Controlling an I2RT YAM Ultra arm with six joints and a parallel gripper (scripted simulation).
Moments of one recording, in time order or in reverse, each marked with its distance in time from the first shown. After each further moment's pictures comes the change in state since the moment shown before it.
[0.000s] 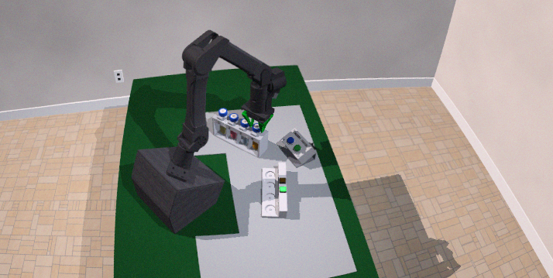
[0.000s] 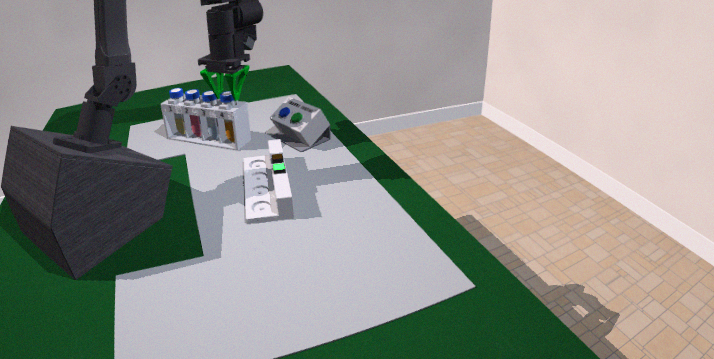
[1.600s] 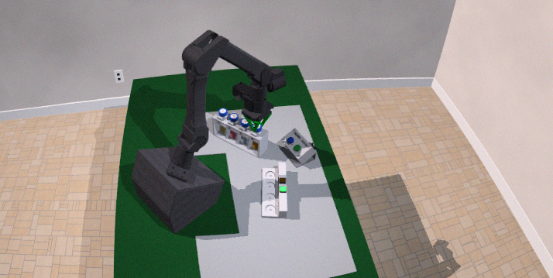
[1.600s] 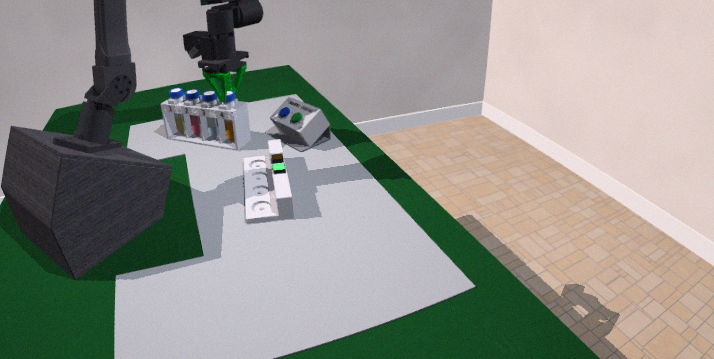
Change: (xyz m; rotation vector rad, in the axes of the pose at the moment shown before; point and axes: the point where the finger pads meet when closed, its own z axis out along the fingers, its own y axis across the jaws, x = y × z) arm 0.000 0.000 0.000 0.001 0.001 -1.447
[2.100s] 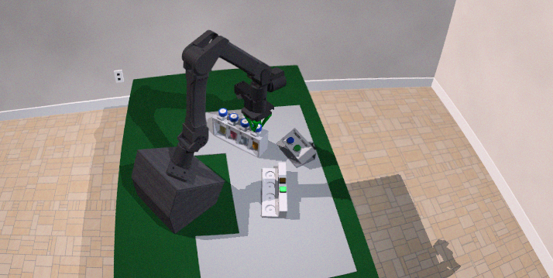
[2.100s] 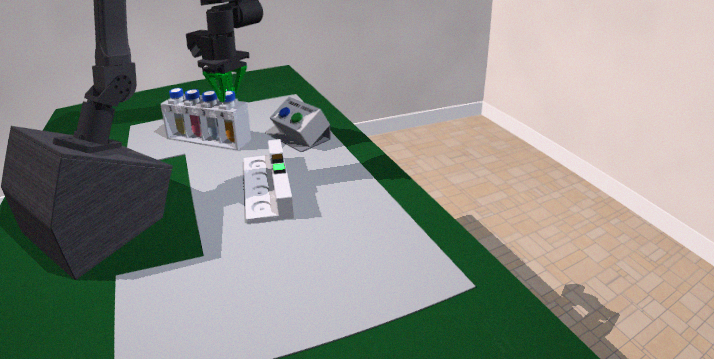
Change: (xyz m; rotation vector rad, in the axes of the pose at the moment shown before) arm 0.000 0.000 0.000 0.001 0.000 0.100
